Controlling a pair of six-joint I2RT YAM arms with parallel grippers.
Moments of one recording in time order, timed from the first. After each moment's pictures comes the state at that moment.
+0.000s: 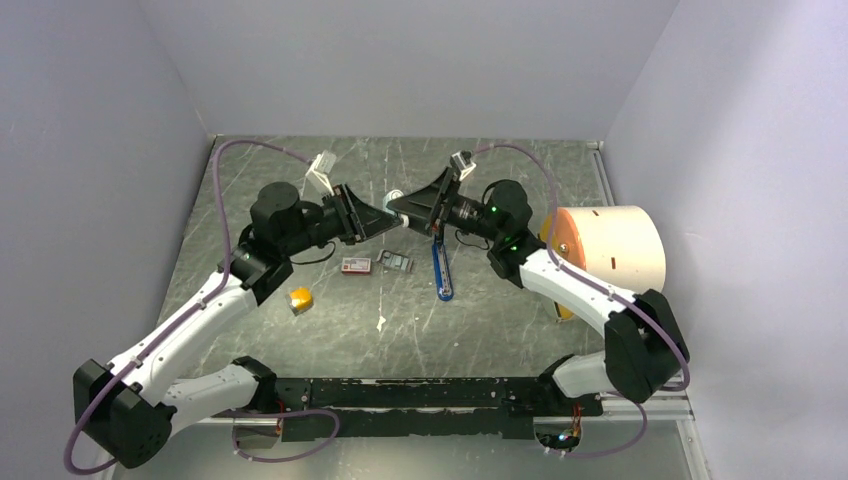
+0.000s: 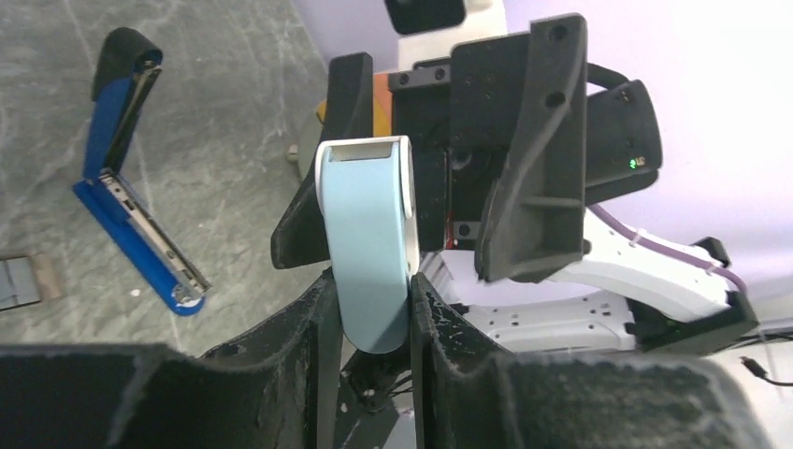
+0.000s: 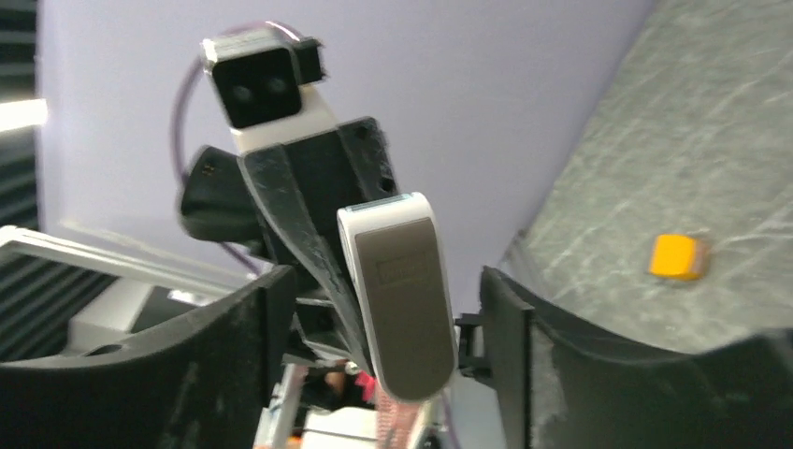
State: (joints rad) left arm -0.55 1.03 0.85 0.12 0.45 -0.93; right arm 0.59 1.39 0.87 0.69 -0.64 1.35
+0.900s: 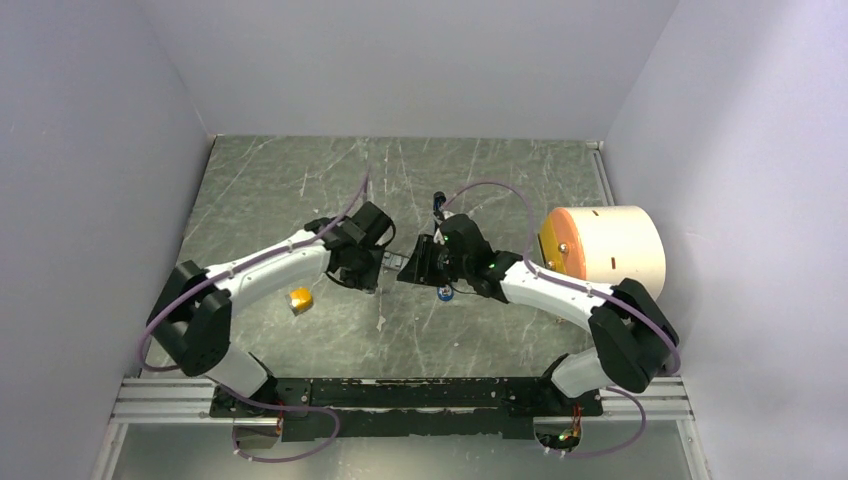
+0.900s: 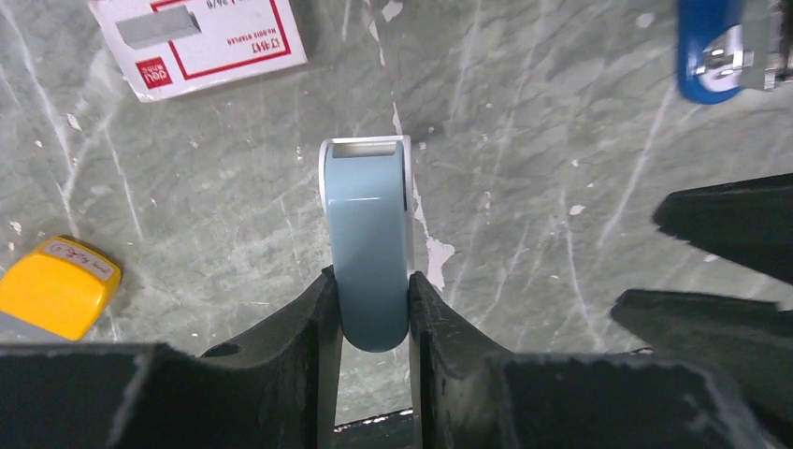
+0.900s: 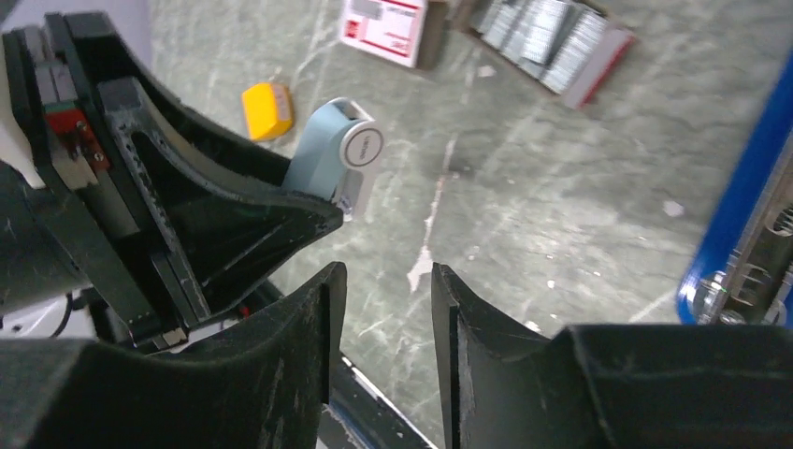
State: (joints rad) left arm -0.73 1.51 1.09 -0.75 -0.07 -0.50; right arm 0.76 1.43 0.80 0.00 -0.25 0.79
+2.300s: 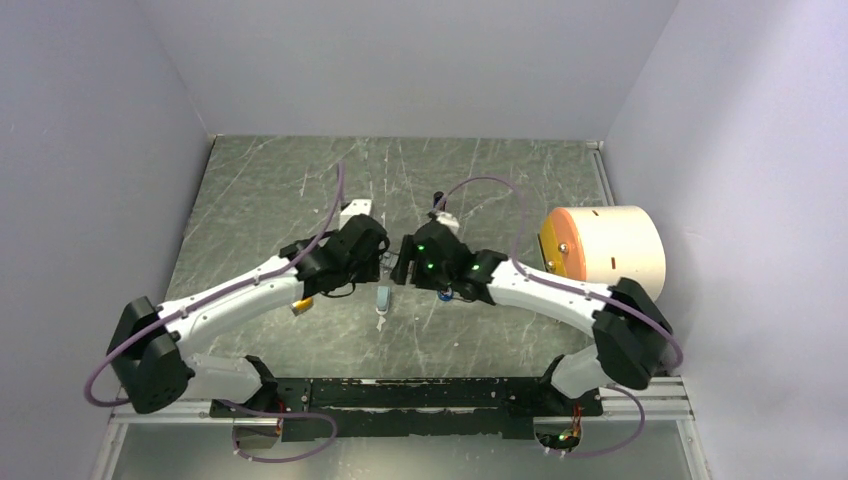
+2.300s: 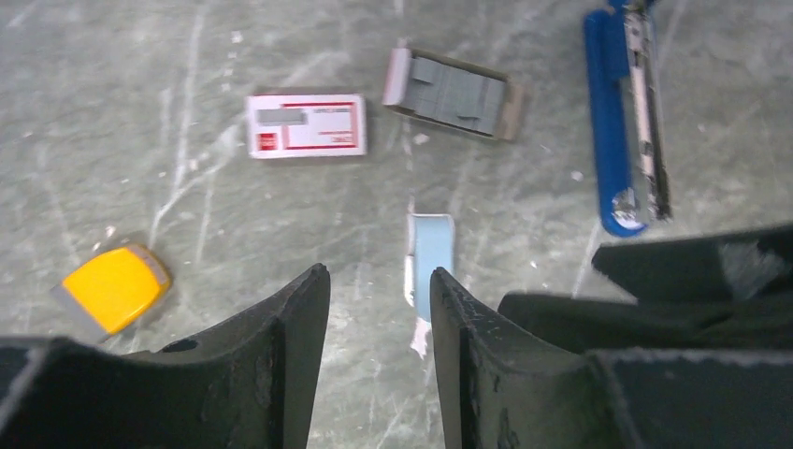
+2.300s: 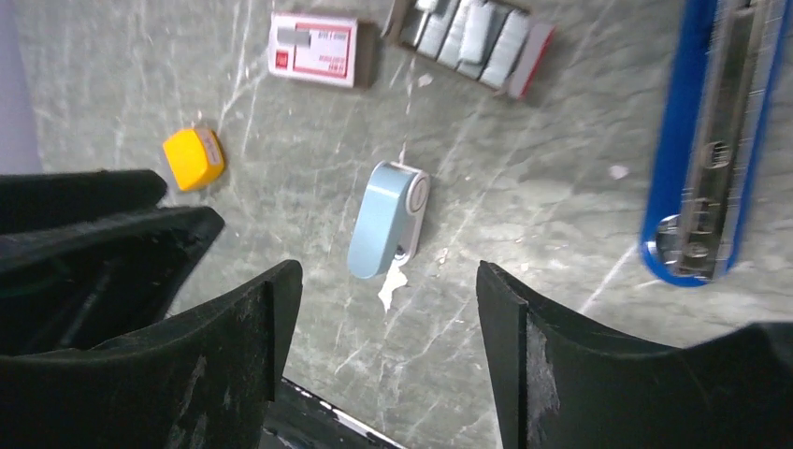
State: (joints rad) left arm -0.86 1.32 1.00 -0.60 -0.40 -0.67; right arm 0.89 1.43 0.92 -0.24 0.13 0.88
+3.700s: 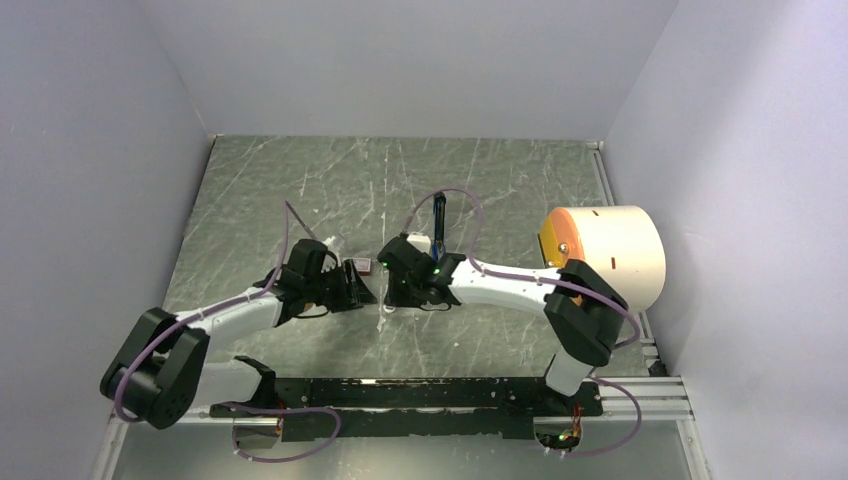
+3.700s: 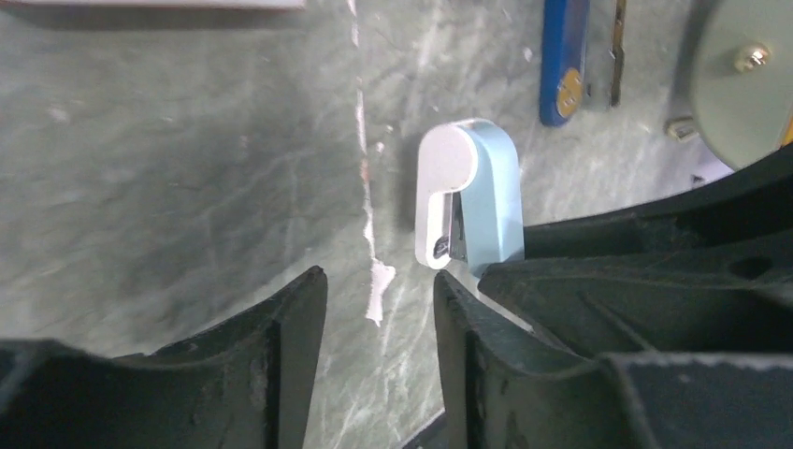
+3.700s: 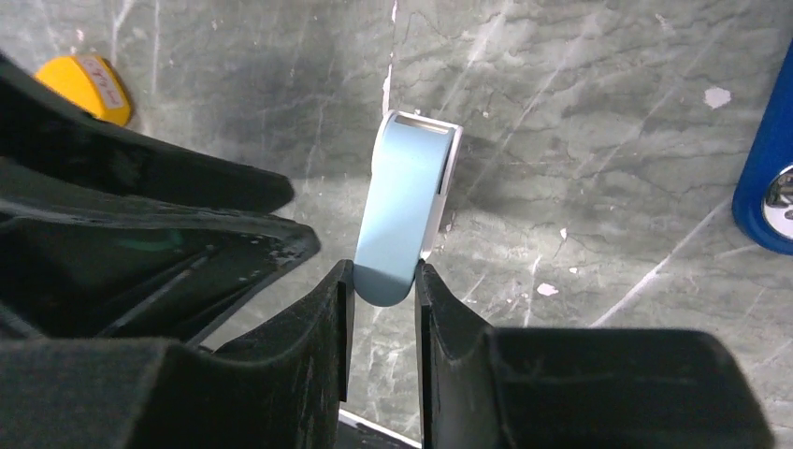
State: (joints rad) left arm -0.47 1.22 0.43 -0.01 0.33 -0.74; right arm 1.03 1.70 1.09 -0.40 0.16 0.94
